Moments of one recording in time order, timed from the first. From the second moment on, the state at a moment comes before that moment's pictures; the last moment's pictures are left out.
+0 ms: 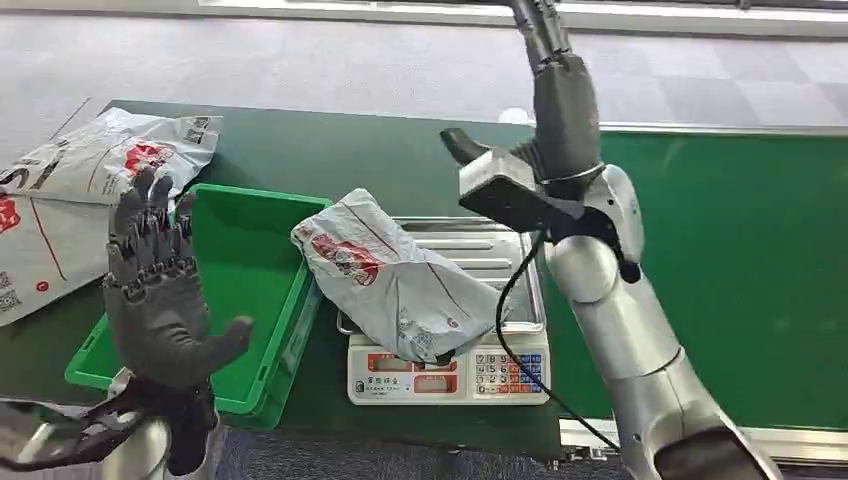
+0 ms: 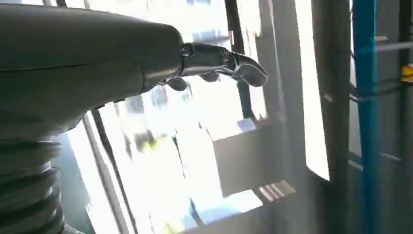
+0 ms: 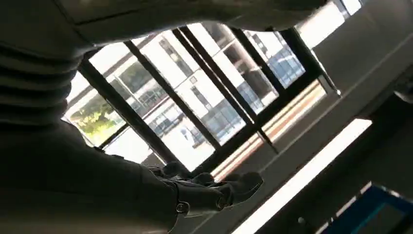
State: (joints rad) left arm -0.08 -0.22 -0.11 -1.85 -0.28 -0.11 -0.69; right arm -0.65 -0.01 0.33 -1.51 0.81 -0.19 -0.39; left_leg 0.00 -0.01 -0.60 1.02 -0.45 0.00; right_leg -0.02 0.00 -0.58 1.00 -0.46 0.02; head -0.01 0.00
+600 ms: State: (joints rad) left arm -0.84 -0.03 -0.51 -0.82 -1.37 -0.04 -0.39; right arm -0.39 0.07 0.18 -1.74 0.93 -0.29 -0.40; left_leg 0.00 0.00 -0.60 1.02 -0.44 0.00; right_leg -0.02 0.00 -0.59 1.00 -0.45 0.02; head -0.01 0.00
